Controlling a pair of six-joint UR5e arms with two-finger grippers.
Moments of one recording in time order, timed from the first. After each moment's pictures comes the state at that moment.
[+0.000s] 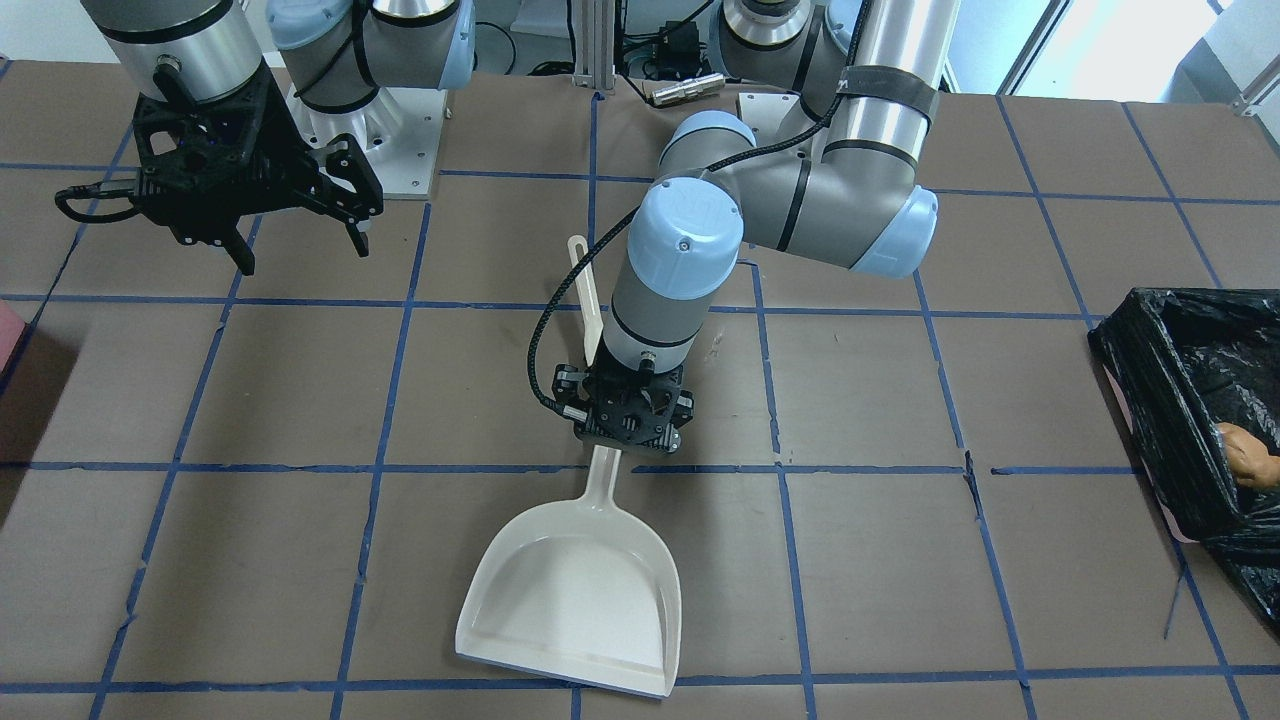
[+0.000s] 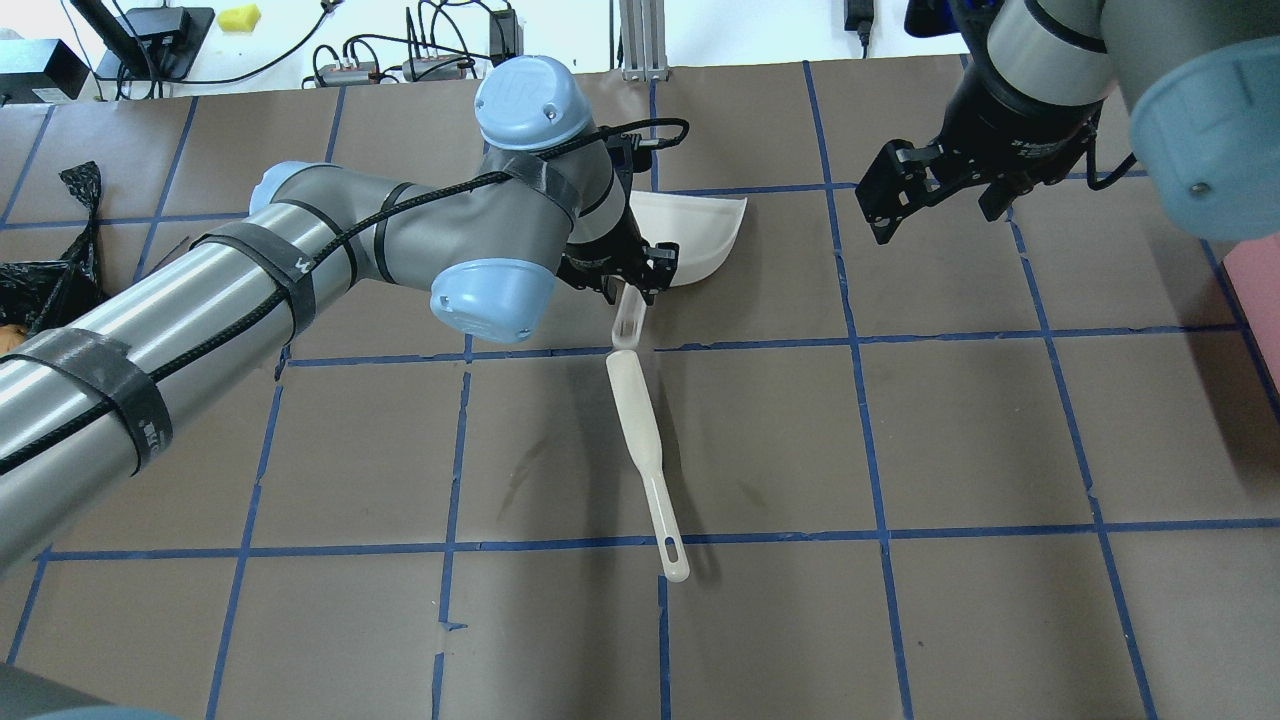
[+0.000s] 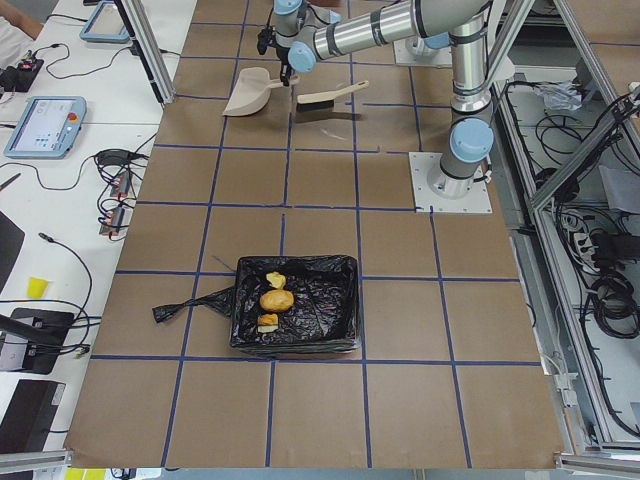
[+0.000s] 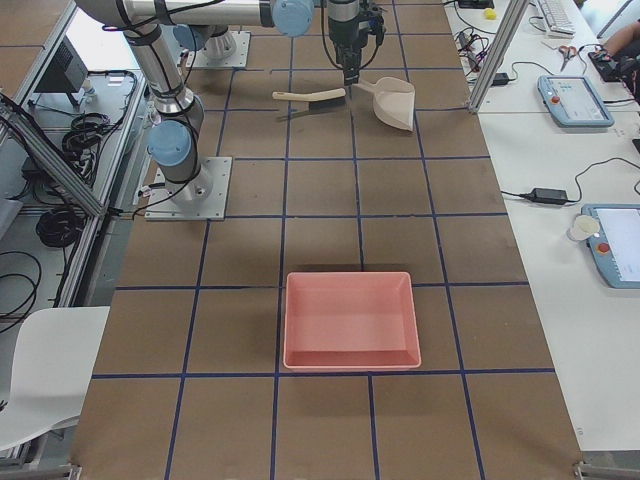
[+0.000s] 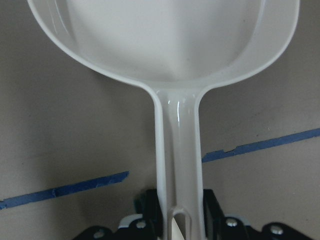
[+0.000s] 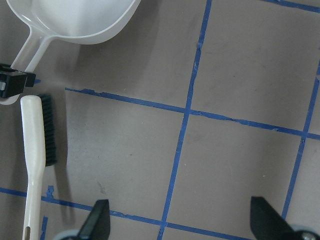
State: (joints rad) left arm -1.86 -1.96 -1.66 -0.97 1.44 -0.16; right arm 1.57 -1.61 1.63 -1.66 -1.52 -0.21
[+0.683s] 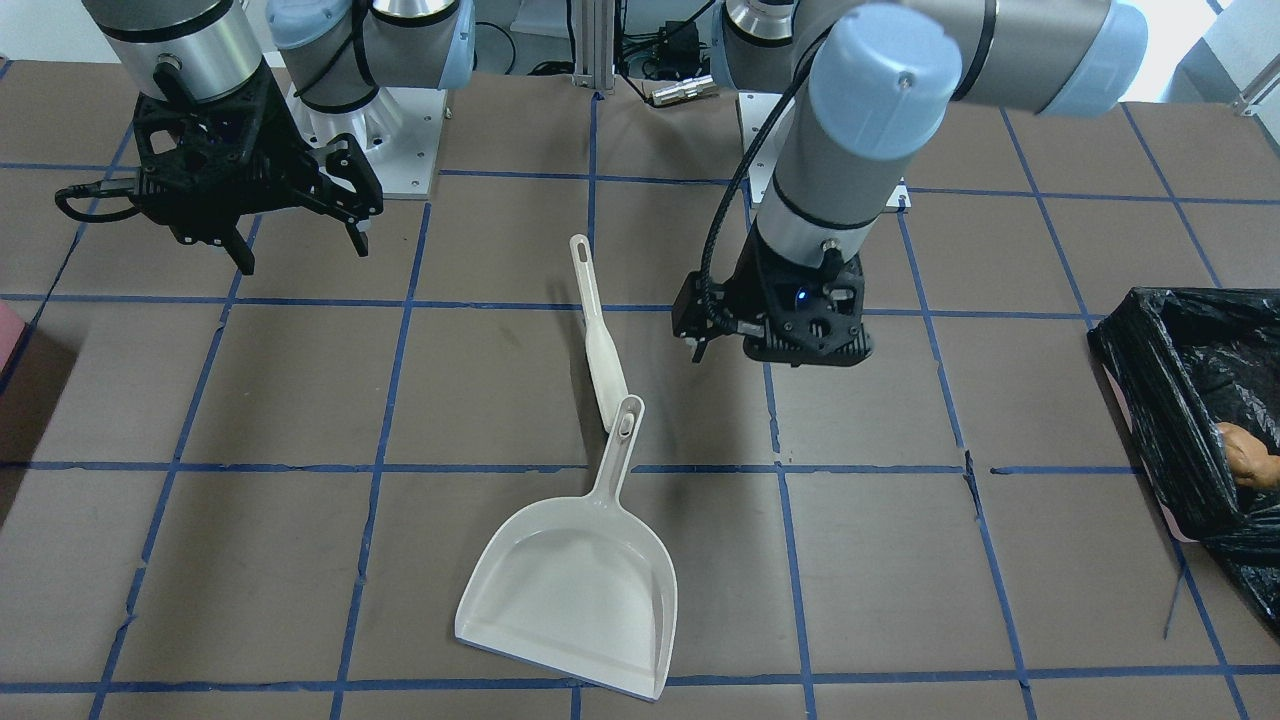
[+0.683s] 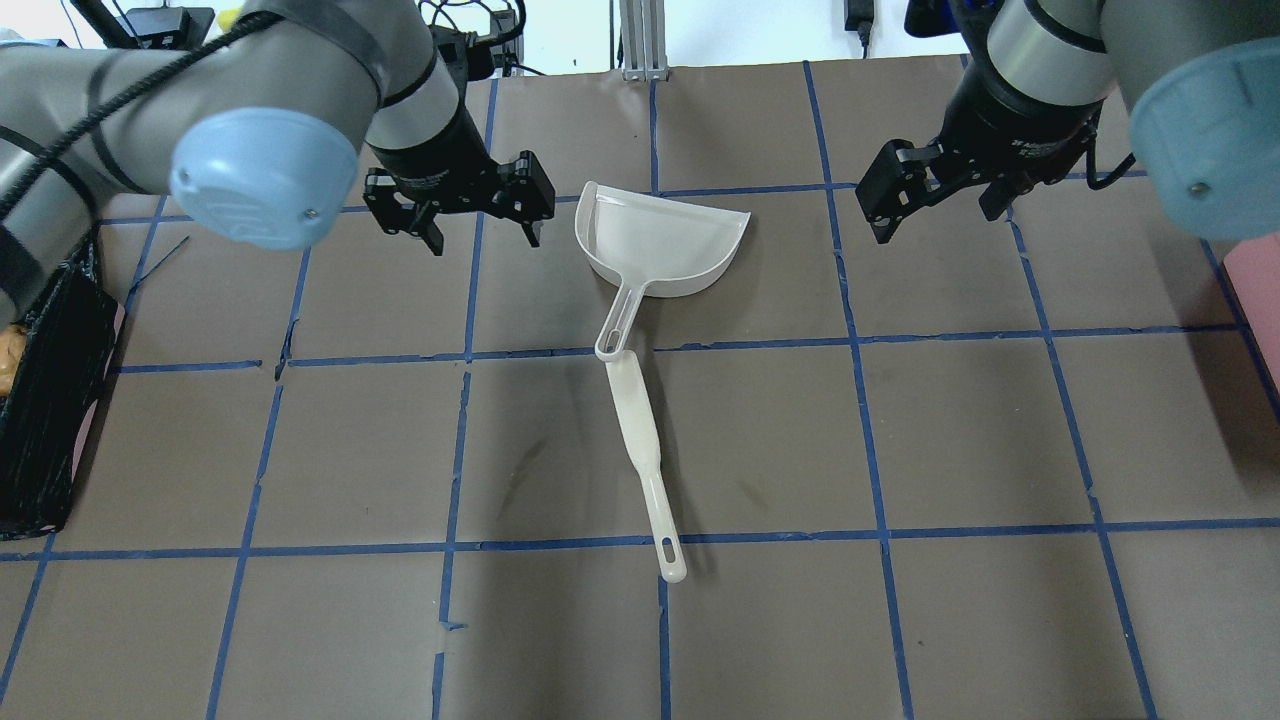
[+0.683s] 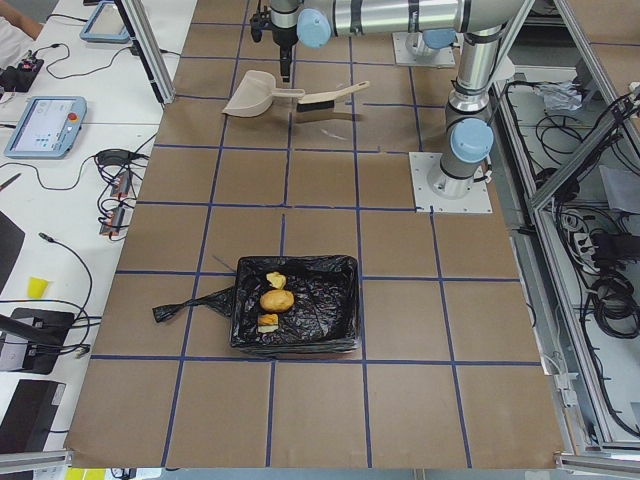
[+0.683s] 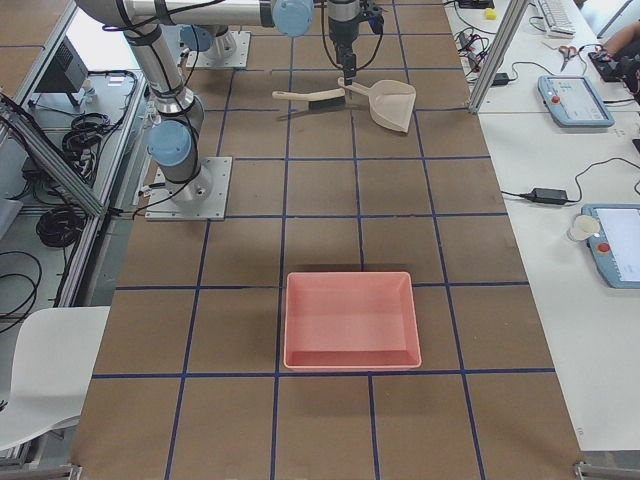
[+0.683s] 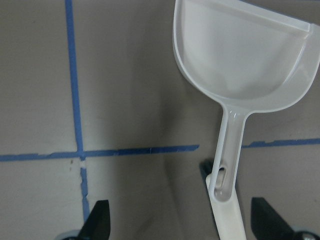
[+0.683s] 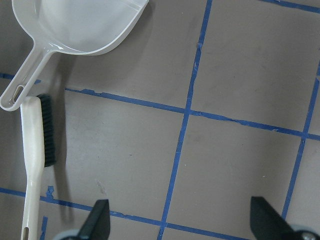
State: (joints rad) left arm -1.70 -1.72 -1.55 -1.44 1.52 -0.14; right arm 1.57 -1.61 1.63 -1.67 -1.52 -0.21
